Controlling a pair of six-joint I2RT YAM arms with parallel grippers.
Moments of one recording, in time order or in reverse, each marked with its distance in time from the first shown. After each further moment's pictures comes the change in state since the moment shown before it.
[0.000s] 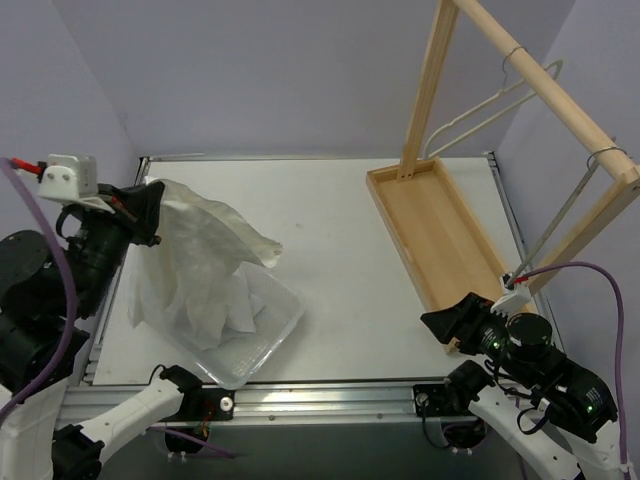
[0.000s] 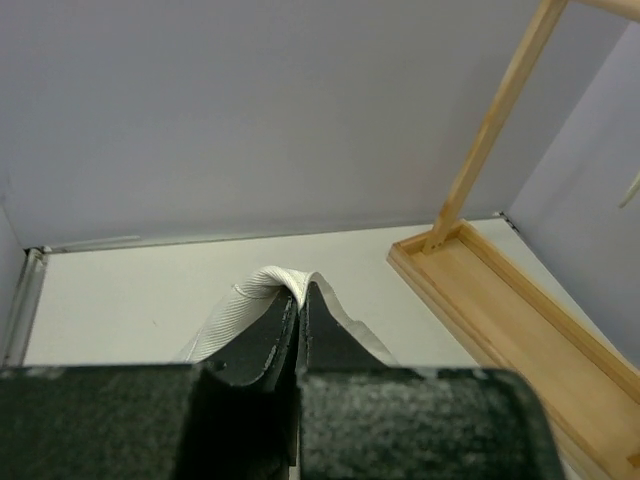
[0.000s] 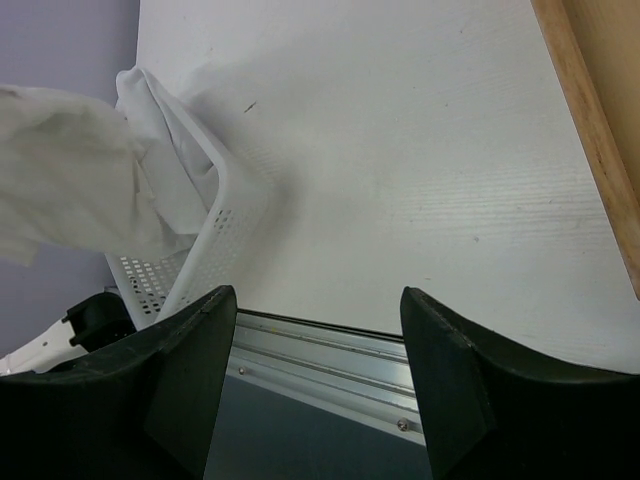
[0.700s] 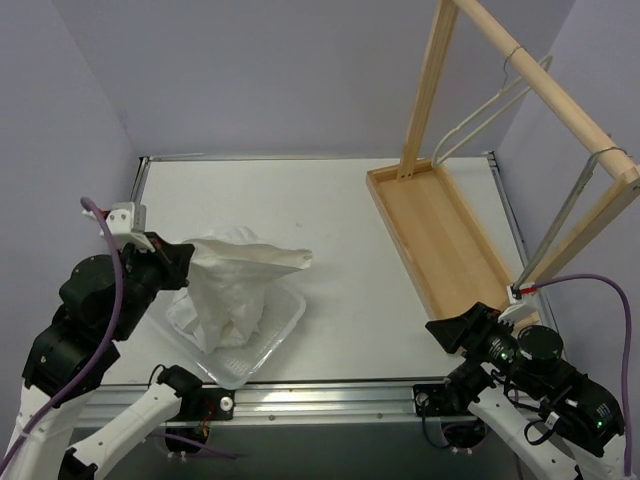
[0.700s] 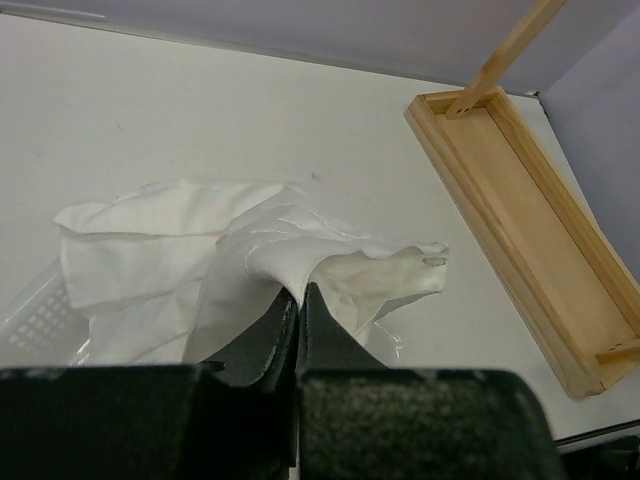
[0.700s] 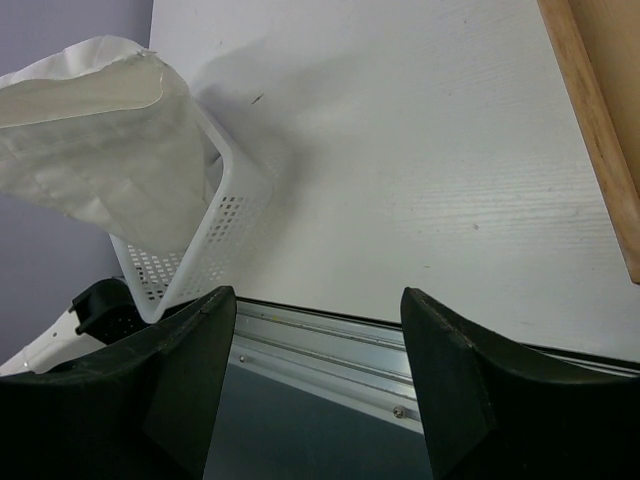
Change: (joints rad) left arm 0.002 -0.192 -0.430 -0.127 0.014 -0.253; right arm 0.000 -0.077 0.000 -0.041 -0.018 0.001
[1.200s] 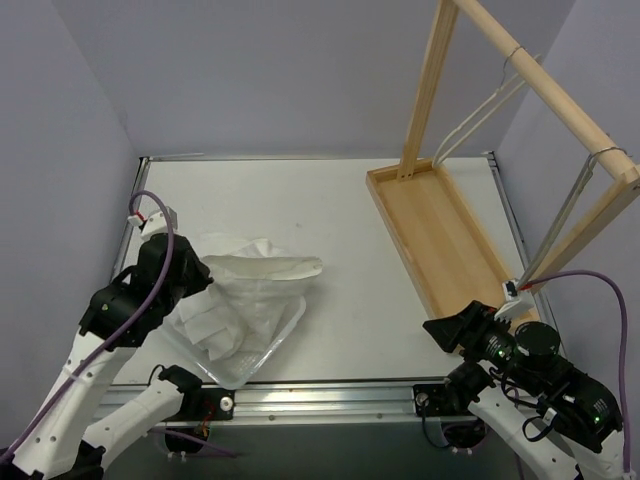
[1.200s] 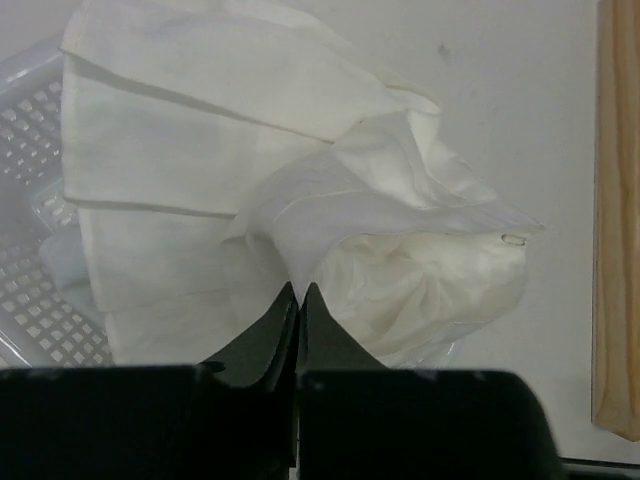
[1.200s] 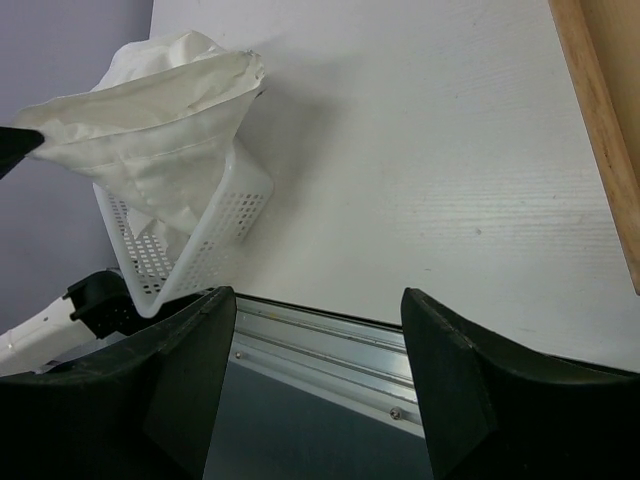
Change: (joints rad) left arm 0.033 0.136 -0.143 -0.176 -0.096 -0.320; right arm 0.000 0.019 0.000 0.013 -0.018 -0.027
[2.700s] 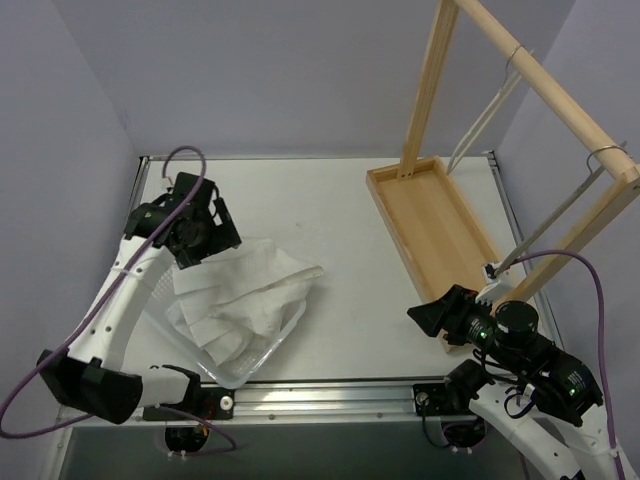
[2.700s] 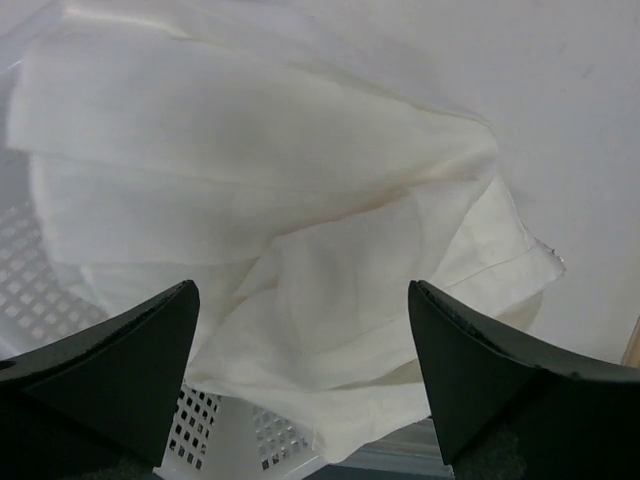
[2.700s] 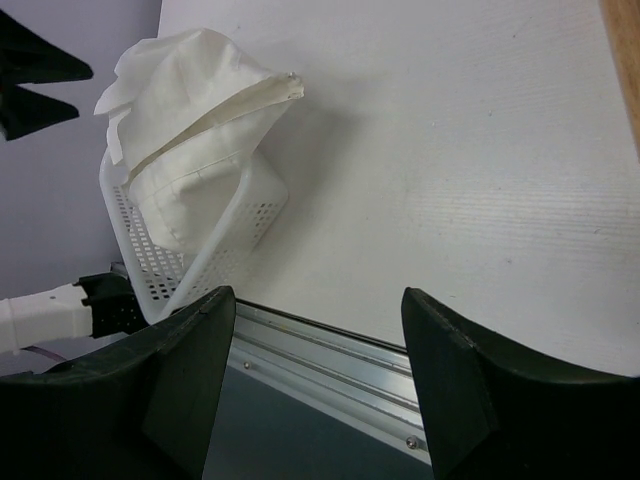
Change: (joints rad) left arm 0.196 0.460 0.282 -0.173 0.169 0.011; right arm 0.000 0.109 -0.050 0.155 -0.043 -0.022
